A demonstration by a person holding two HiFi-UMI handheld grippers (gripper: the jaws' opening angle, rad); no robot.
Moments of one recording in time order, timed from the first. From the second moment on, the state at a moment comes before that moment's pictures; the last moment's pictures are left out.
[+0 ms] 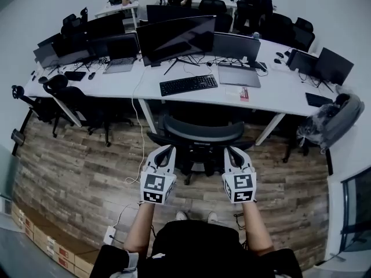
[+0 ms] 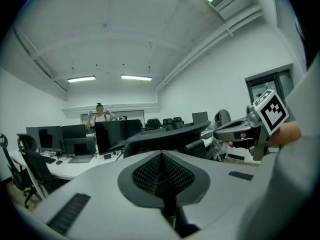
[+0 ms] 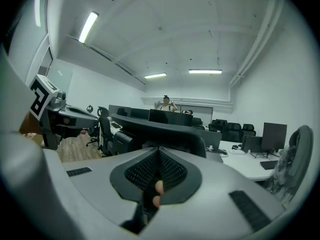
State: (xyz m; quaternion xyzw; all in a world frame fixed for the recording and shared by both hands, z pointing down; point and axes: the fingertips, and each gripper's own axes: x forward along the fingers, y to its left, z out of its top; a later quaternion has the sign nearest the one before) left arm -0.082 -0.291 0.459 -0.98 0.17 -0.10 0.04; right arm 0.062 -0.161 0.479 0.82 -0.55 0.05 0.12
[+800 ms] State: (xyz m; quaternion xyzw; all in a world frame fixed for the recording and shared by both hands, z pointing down) left arm -0.086 -0.307 0.487 -0.99 0.10 -0.11 0.06; right arm 0.044 -0.180 0.515 0.82 -0.52 0.02 0.25
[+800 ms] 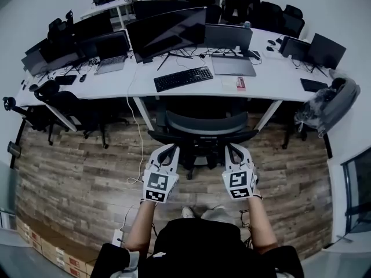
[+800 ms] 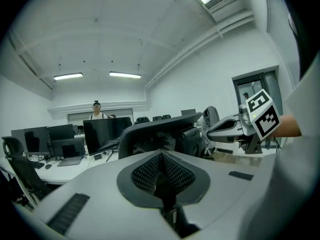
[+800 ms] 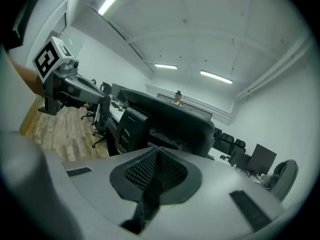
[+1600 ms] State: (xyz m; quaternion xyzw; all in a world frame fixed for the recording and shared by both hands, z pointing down) left arm -0.044 -0.294 0.539 -0.97 0.03 -0.20 0.13; right arm 0.067 -0.181 0.548 0.76 -0.54 0.01 0.36
